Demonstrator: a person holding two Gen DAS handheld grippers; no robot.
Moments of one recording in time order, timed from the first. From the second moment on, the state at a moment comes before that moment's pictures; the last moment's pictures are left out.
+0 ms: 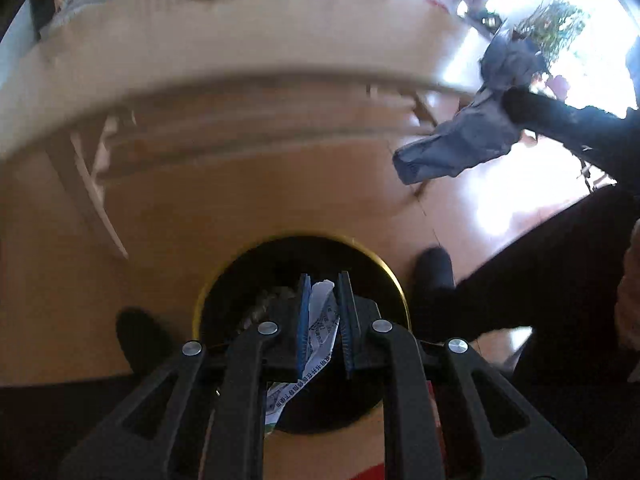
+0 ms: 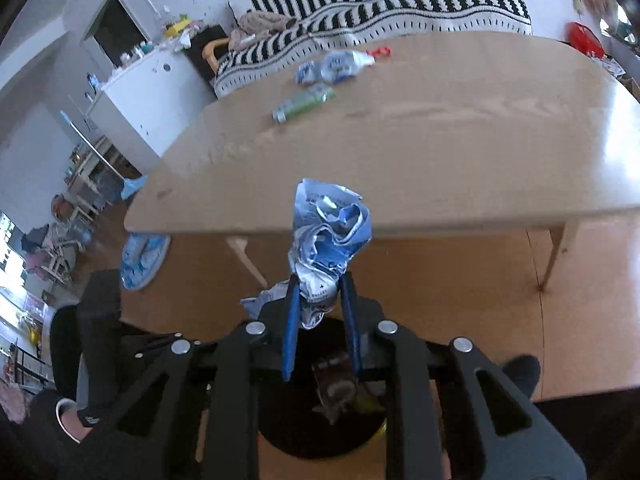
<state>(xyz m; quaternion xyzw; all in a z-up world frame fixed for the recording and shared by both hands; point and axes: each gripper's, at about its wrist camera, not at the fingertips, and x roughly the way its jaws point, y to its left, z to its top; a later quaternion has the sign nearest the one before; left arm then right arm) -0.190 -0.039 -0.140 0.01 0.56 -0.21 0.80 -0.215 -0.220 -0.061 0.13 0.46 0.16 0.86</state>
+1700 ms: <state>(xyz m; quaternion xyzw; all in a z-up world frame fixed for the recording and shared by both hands) -0.178 0.014 -0.090 -0.05 0.49 -0.13 0.86 -0.222 -0.168 -0.102 0.04 0.55 0.20 0.81</state>
